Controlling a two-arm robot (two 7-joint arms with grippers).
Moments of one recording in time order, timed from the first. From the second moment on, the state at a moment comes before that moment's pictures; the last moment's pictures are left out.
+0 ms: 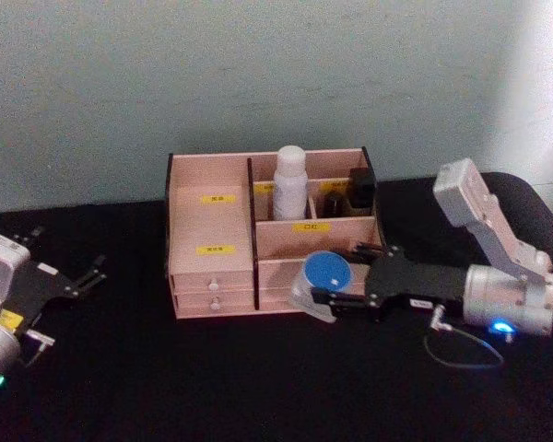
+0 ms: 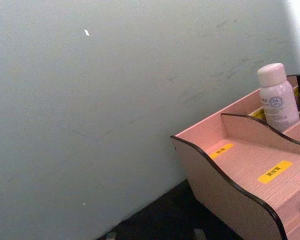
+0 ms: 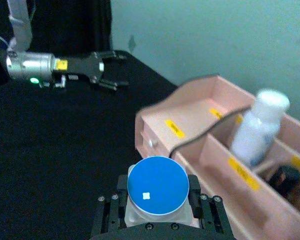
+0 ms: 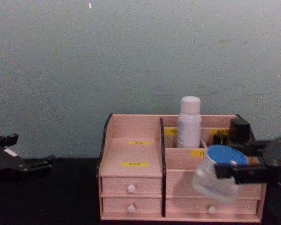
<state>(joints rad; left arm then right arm) -0.20 0.60 0.45 -1.41 -0.25 -0.12 0.03 0.34 0.68 -0.49 -1.54 0.50 0.15 0.69</state>
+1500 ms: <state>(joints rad) -0.20 0.60 0.45 -1.41 -0.25 -0.12 0.03 0.73 0.33 -0.68 -1.09 0.42 0.13 0.72</state>
